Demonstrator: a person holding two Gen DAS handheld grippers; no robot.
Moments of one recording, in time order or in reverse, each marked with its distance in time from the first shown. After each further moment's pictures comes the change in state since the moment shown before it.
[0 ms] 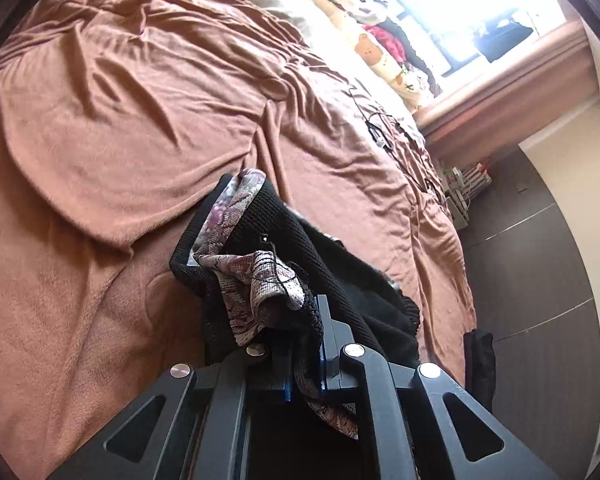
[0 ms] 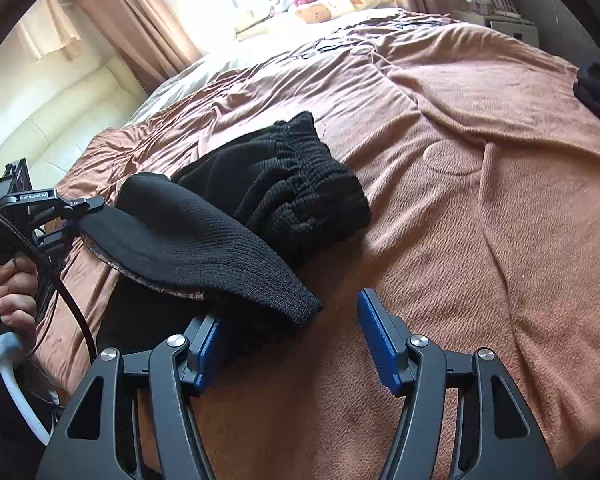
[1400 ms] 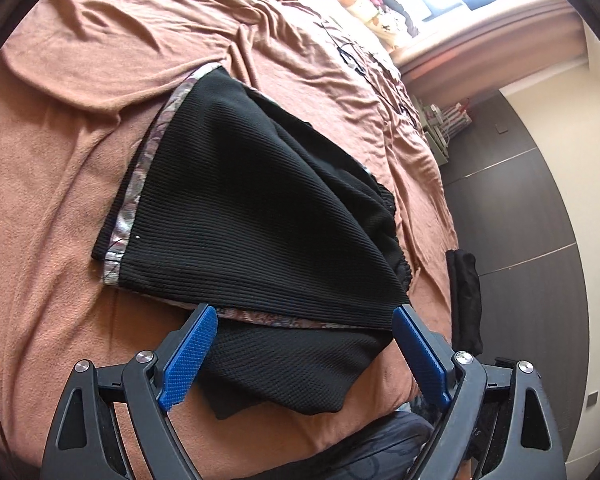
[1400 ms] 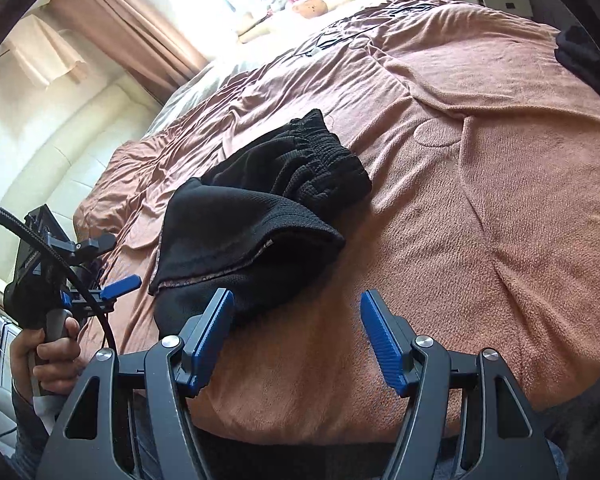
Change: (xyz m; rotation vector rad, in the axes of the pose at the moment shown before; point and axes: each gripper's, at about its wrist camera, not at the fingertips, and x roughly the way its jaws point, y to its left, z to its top) left arm -0.018 0.003 -0.087 0.021 0.225 -0.057; right arm -0.043 -0.016 -0.008 0.100 0.061 0.100
